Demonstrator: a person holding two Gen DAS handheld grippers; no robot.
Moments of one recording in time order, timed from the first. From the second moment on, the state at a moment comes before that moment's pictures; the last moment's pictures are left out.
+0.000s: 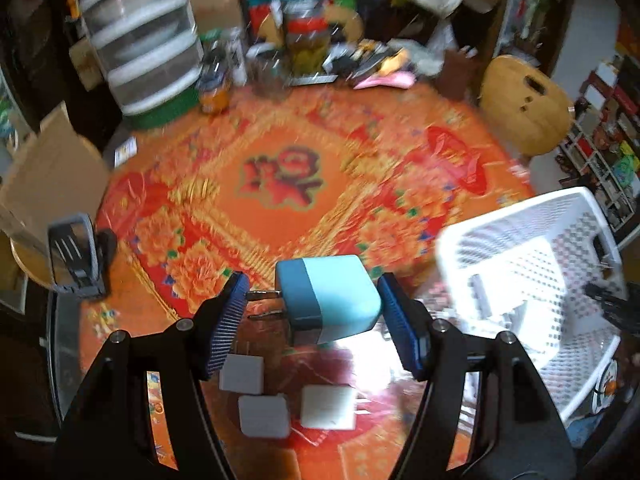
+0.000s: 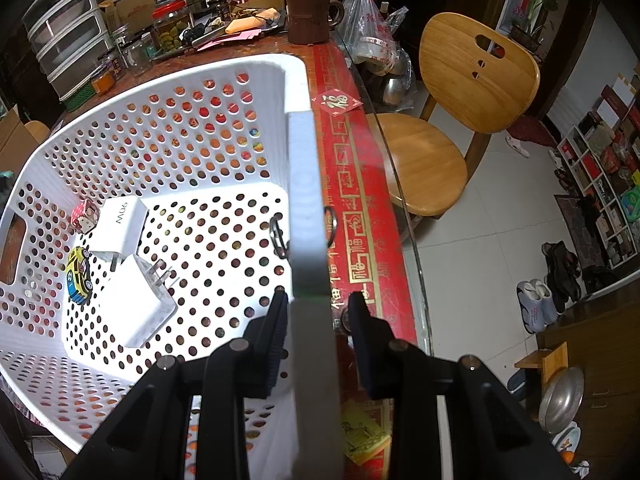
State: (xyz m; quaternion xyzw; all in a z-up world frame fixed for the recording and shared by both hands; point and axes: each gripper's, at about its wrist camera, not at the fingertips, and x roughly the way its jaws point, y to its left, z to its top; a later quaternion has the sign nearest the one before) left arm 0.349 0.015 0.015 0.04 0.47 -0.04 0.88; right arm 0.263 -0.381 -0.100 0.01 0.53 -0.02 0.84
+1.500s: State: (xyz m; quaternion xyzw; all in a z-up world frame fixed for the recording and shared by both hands) left arm 0.323 -0.194 -0.089 0.22 0.60 -0.17 0.75; right arm 0.263 -0.380 -0.101 0.01 0.53 -0.01 0.85
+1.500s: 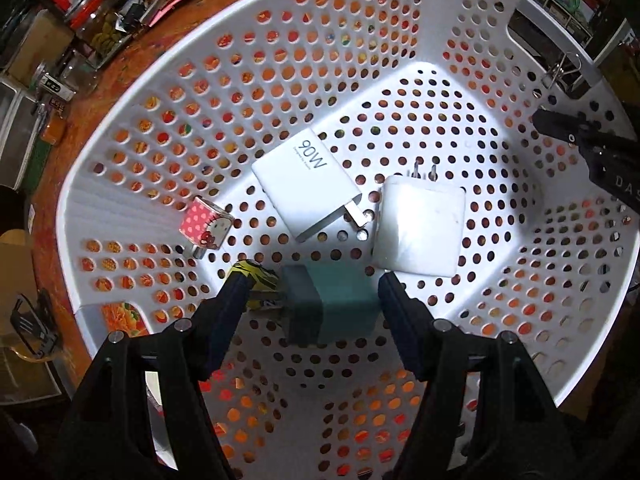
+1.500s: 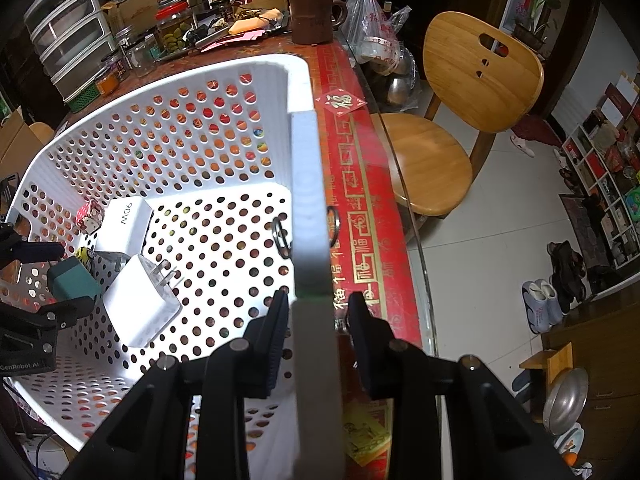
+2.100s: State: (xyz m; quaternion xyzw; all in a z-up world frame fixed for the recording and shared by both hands) left arm 0.254 -0.058 0.039 0.17 0.43 -0.08 0.88; right arm 0.265 -0.381 -0.100 0.01 0.53 -0.01 0.84
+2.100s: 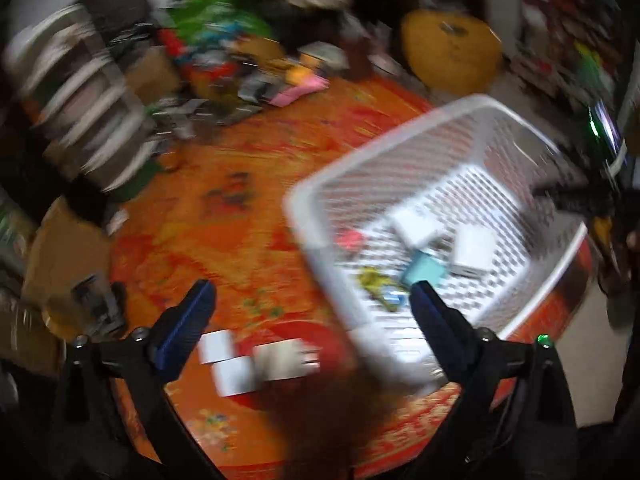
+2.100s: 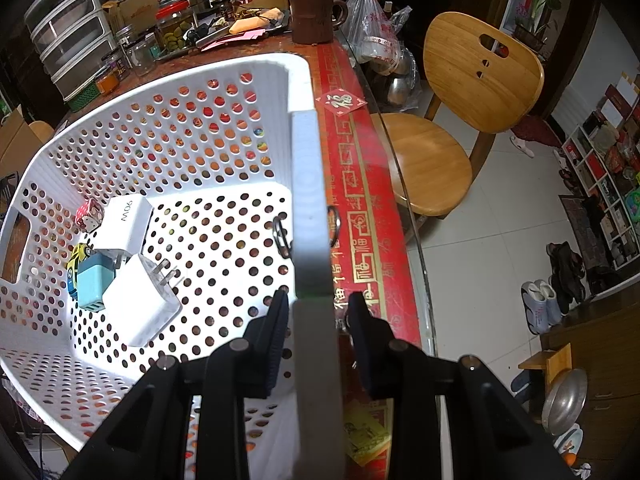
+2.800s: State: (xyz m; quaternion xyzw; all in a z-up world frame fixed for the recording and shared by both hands) left arm 0.342 0.110 -0.148 -0.01 0.60 0.04 0.80; right arm 0.262 -0.383 -0.100 0.01 0.53 -0.01 0.85
